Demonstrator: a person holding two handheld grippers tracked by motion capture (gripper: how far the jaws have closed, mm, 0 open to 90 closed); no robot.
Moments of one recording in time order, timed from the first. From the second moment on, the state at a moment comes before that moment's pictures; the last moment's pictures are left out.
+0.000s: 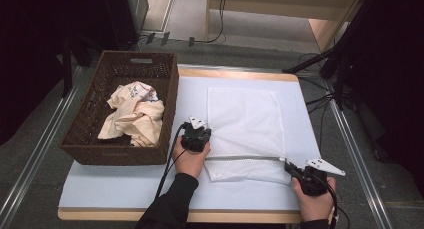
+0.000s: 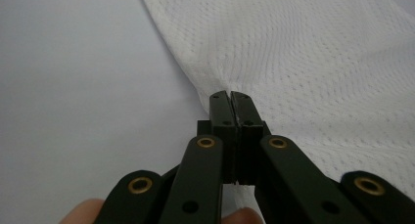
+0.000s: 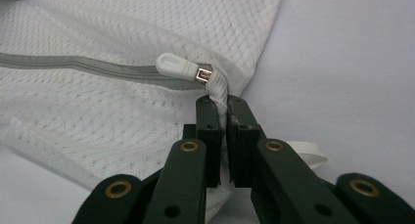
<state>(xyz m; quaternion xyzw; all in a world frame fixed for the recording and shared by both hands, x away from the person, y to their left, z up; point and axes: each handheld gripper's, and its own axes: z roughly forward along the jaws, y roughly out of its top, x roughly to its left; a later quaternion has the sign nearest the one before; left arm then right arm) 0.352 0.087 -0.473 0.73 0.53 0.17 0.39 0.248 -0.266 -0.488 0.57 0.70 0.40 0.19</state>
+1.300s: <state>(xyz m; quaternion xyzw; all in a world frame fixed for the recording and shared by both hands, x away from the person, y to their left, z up) 0.355 0.100 -0.471 0.71 0.58 0.28 0.28 0.244 -0.218 -0.489 0.51 0.74 0.41 0.15</state>
